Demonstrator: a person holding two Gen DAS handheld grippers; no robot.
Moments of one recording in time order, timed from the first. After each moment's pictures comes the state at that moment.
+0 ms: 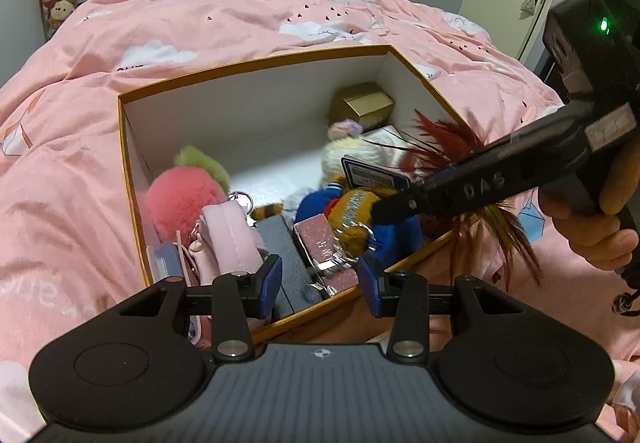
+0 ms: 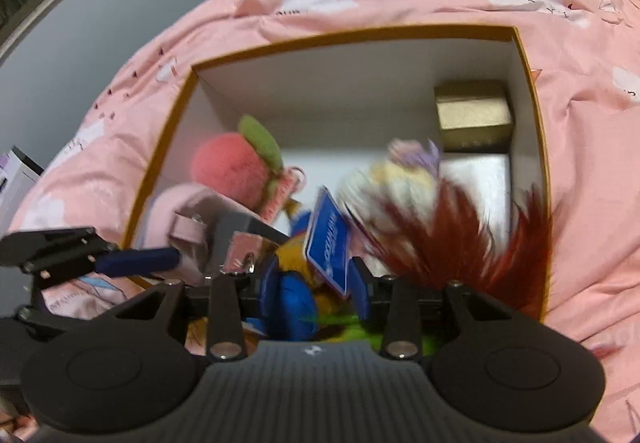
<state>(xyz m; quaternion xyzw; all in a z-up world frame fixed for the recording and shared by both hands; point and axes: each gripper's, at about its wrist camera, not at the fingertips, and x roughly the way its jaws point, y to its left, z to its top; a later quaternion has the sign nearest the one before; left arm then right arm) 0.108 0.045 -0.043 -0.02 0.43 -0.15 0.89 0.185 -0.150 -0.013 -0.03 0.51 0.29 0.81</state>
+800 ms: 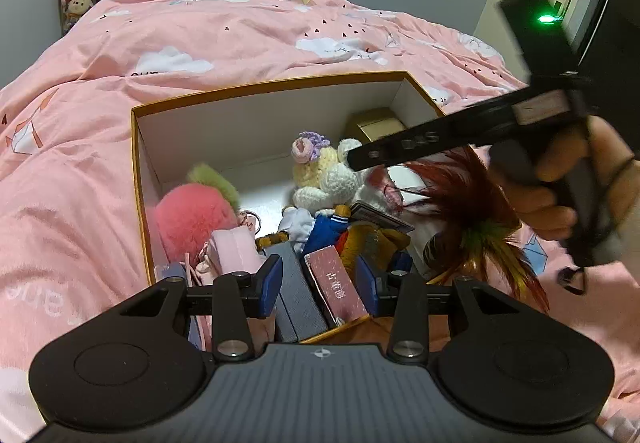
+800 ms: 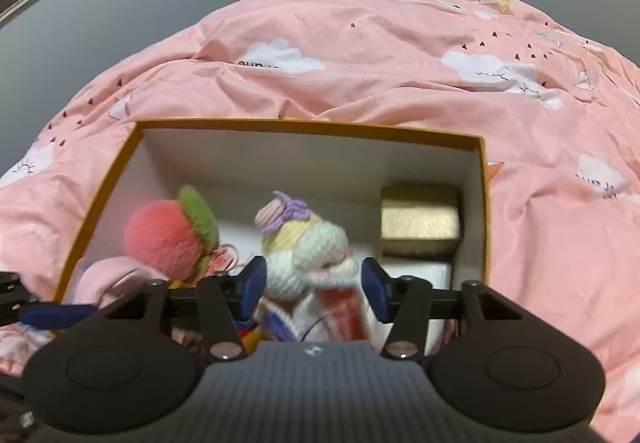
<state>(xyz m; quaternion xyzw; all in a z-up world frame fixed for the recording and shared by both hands) 0.117 0.050 -0.033 -0.04 0.41 -0.13 0.90 0.243 -0.136 -0.002 -0.07 0.43 0.26 0.86</state>
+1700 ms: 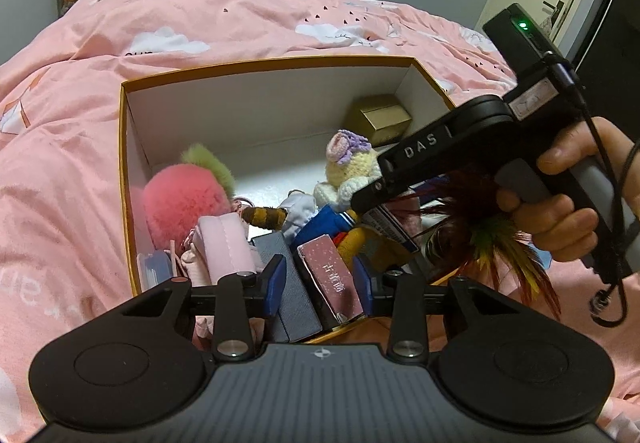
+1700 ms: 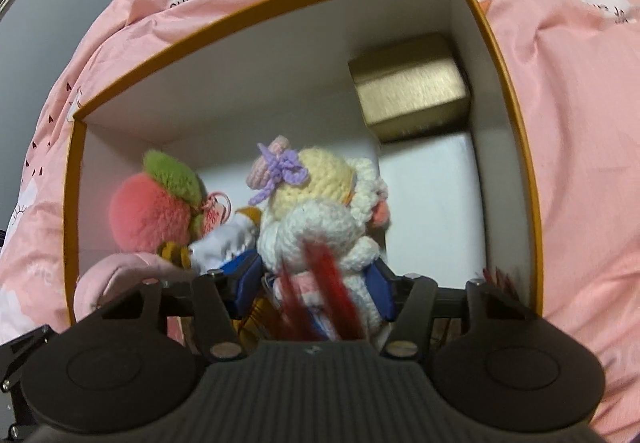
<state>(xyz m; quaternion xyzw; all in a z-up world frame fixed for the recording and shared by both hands) 0.123 0.052 -0.050 -0.06 0.43 -0.13 0.89 0.256 -0.158 -0.038 0.06 0.60 0.19 0.78</state>
